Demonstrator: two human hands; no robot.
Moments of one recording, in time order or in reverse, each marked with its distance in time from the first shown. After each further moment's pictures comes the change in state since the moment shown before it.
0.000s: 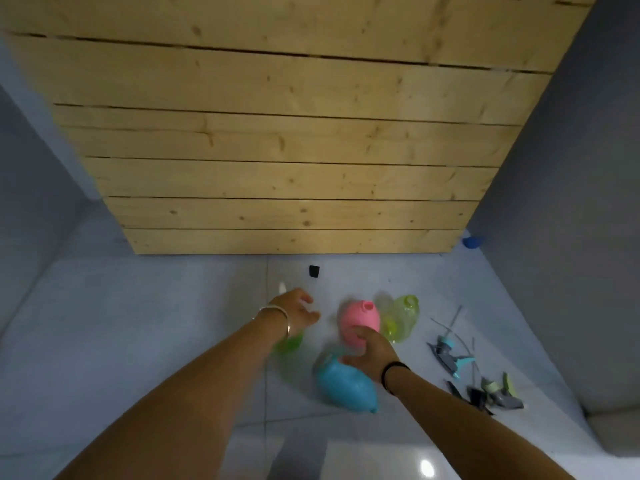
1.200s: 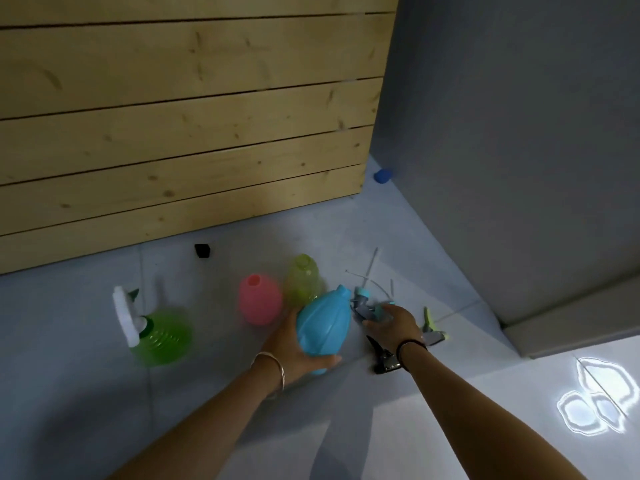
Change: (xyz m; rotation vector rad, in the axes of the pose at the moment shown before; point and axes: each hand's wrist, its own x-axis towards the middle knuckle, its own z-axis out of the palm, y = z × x) left_hand 0.058 0.028 0.229 -0.223 -0.148 0.263; right_hand 0.001 0.210 -0.089 -0.054 0.355 0.472
